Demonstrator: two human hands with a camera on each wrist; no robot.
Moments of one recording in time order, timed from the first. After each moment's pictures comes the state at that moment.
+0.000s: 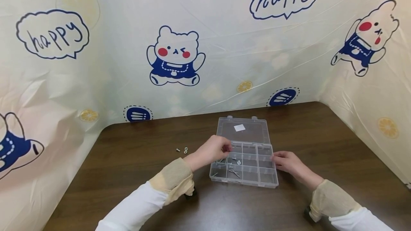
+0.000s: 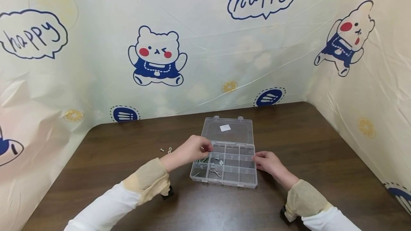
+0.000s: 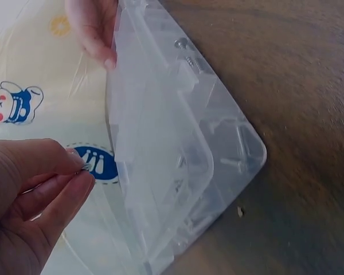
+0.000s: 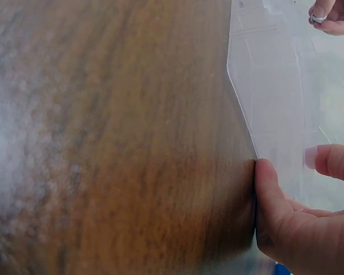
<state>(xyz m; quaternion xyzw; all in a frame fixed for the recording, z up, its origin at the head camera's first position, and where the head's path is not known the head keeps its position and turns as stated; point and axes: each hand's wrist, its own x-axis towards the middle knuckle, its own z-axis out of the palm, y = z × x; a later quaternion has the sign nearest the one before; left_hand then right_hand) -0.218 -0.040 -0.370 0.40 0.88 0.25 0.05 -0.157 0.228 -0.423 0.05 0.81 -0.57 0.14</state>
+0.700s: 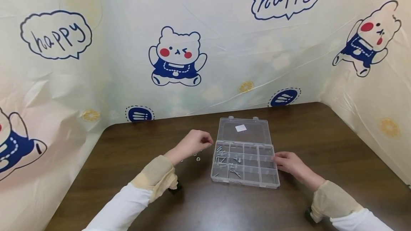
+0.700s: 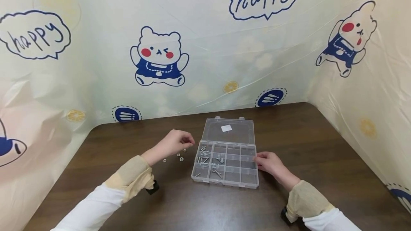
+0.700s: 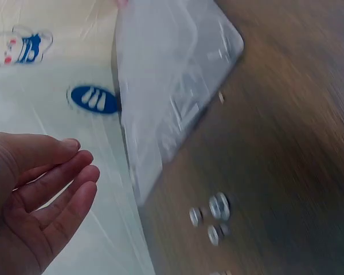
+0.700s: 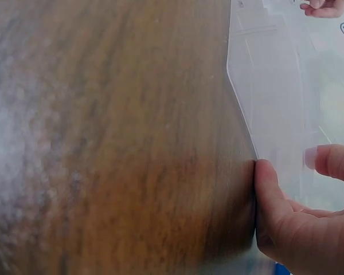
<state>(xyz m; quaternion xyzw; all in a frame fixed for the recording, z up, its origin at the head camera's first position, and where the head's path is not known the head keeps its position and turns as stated) -0.239 -0.097 -0.366 0.33 0.91 0.25 0.03 -0.158 0.226 -0.421 0.06 0.81 -0.57 0.14</state>
